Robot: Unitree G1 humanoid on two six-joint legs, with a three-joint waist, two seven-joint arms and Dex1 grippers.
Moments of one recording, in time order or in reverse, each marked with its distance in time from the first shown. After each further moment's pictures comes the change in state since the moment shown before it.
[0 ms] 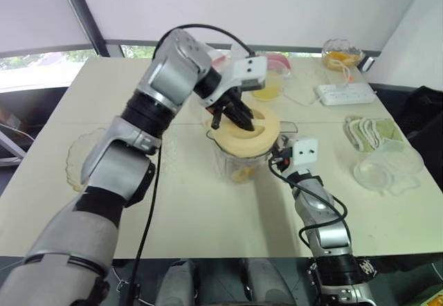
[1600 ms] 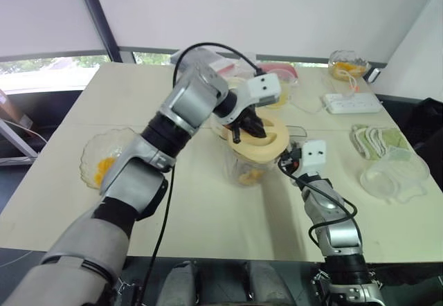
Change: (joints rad) left arm 0.105 -0.112 -0.036 -0.088 0.012 0.226 0.289; right arm 0.004 -0.057 -0.044 0.002 0.047 0.098 0.022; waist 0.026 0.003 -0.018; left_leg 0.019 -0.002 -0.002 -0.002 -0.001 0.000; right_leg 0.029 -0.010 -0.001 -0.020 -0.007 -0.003
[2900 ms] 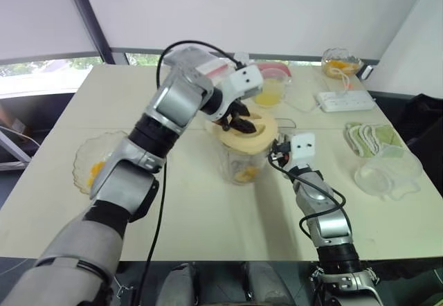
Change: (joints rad) left arm 0.031 0.075 0.042 -0.037 -0.028 0.002 0.127; right arm -0.073 0.021 0.046 0.053 -0.051 -0.032 -0.042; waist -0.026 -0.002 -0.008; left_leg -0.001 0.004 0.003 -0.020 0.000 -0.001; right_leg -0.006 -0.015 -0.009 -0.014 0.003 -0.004
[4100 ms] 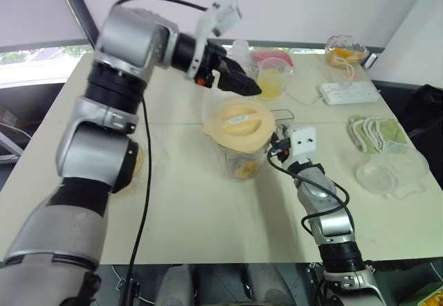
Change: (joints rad) left arm -0.276 0.156 0.197 0.178 -0.333 0.259 -0.149; right arm -0.015 -0.018 0.014 -0.035 -0.020 -0.052 0.054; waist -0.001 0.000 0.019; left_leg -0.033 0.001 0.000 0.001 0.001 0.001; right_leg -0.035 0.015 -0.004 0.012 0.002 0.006
